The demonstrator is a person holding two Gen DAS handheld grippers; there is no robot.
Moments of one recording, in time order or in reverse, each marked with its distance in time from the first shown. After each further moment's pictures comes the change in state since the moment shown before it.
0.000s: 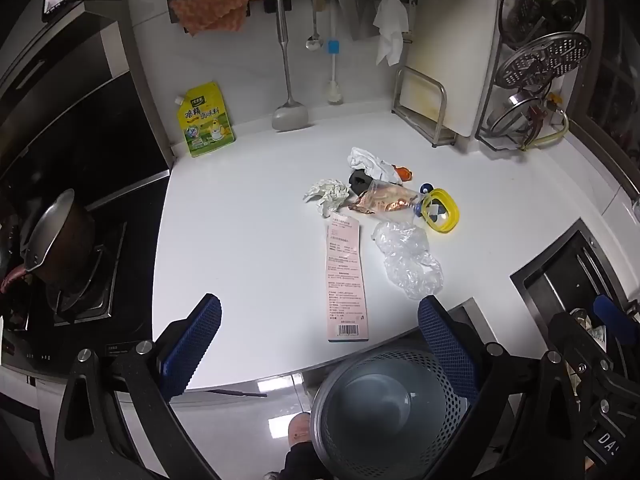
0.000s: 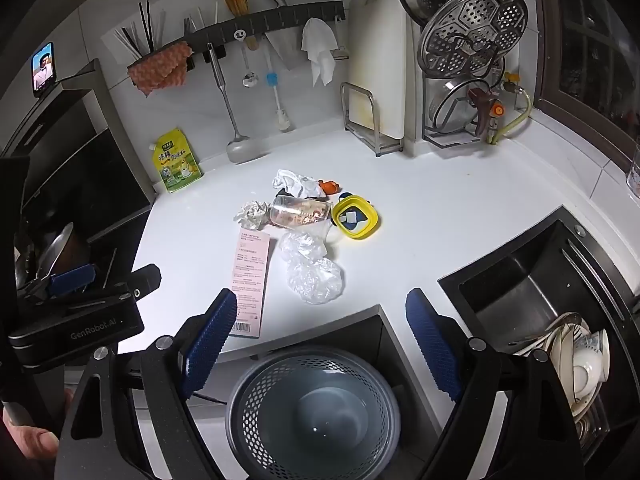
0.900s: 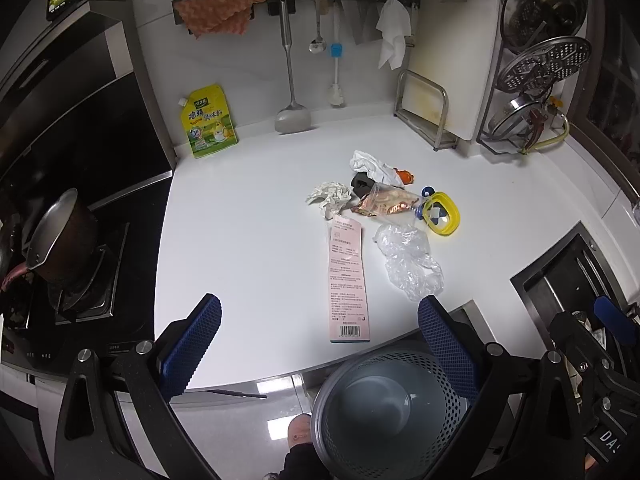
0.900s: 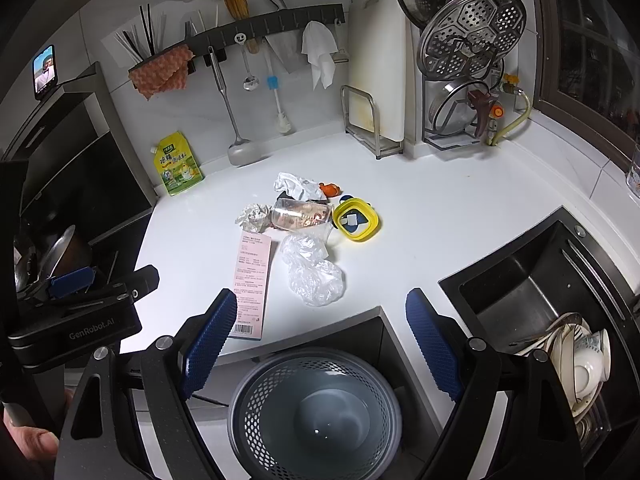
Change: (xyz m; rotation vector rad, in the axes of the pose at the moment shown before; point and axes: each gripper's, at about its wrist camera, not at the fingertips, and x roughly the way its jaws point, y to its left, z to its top) left arm -0.009 0.004 -0.002 -0.010 -0.009 0.002; right arm -0.003 -0.001 -0.003 -0.002 -0.003 0.000
